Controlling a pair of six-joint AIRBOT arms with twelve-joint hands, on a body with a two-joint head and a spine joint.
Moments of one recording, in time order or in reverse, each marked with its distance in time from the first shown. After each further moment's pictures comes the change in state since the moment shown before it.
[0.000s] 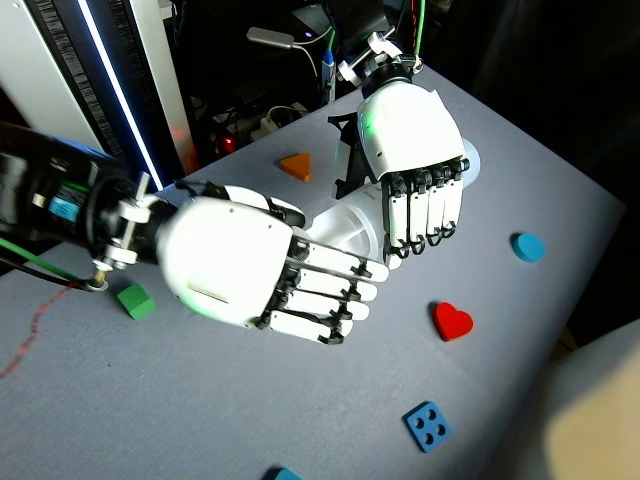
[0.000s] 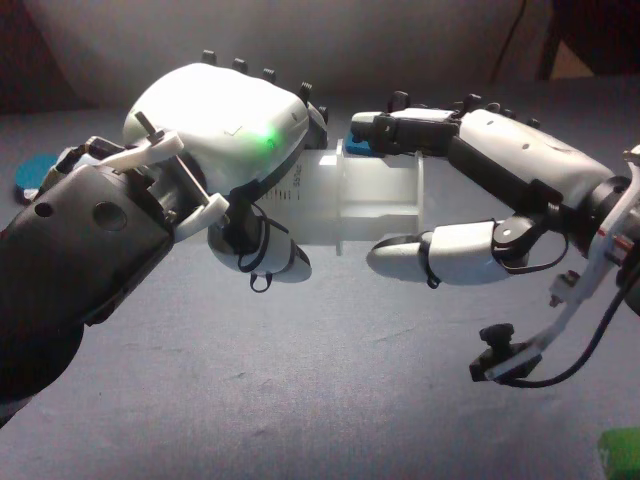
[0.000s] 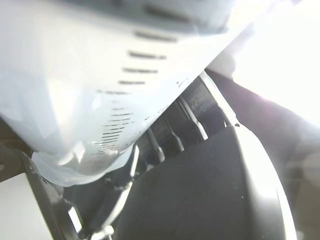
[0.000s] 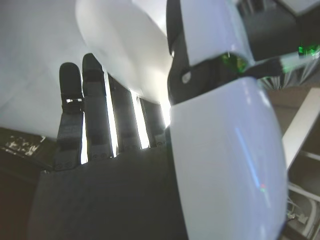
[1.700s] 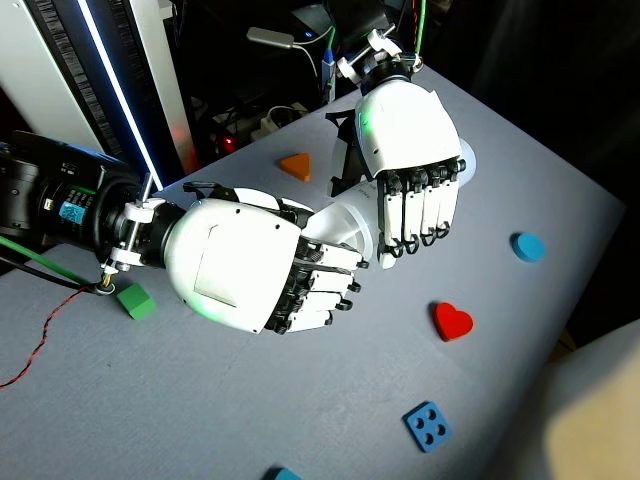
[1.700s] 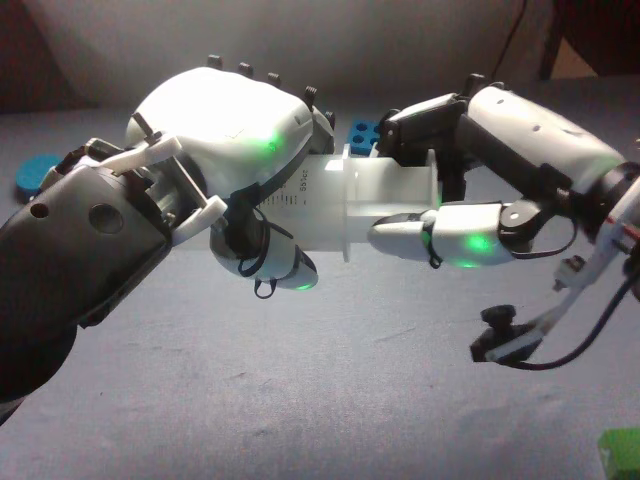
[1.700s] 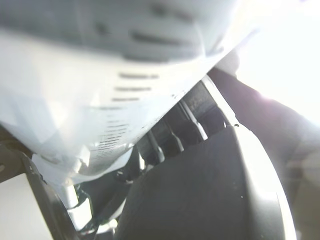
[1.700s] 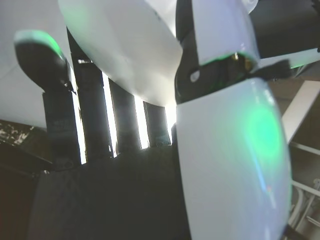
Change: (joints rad) left arm 0.001 0.012 -0.002 0.009 0.035 -0.028; right arm 0.000 0.024 -0.005 -0.026 0.060 -0.003
